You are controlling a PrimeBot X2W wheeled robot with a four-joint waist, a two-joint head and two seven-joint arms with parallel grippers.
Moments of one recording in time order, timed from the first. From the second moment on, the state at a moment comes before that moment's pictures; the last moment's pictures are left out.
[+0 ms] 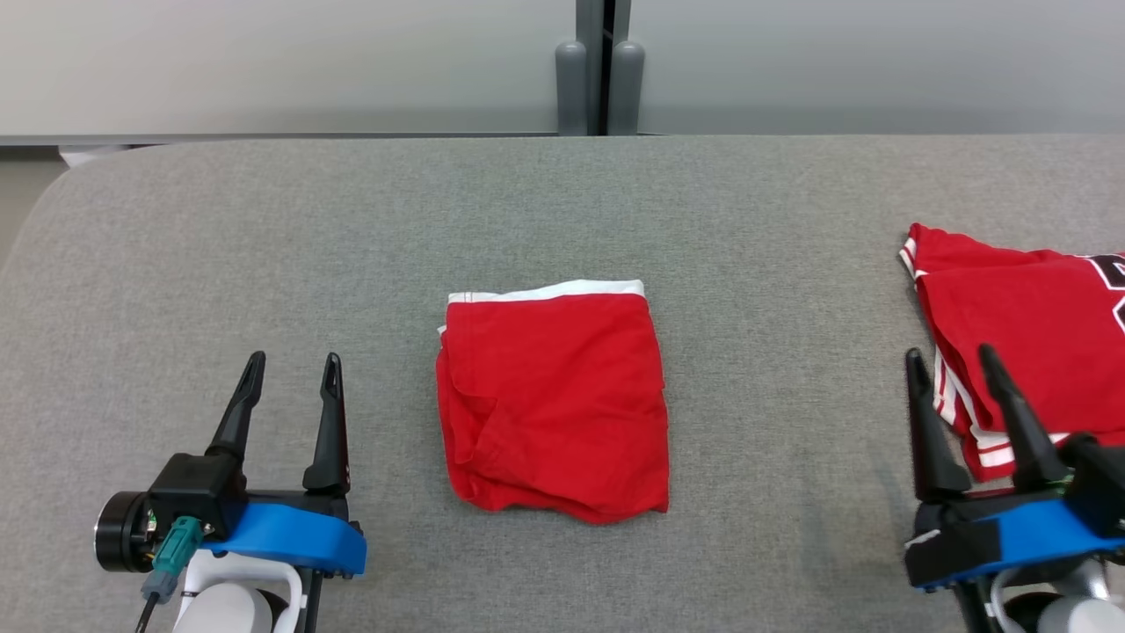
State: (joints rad) left arm -0.14 0.24 -0.24 0.17 -0.32 0.06 -0.22; right arm -0.03 -0.06 -0.08 -0.11 0.18 0.13 -0.04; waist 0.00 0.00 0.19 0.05
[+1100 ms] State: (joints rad) left arm -0.25 0.17 -0.25 0.19 -0.30 0.03 -0.26; right arm -0.48 -0.05 0.61 0.52 0.42 0.13 -0.18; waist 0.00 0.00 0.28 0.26
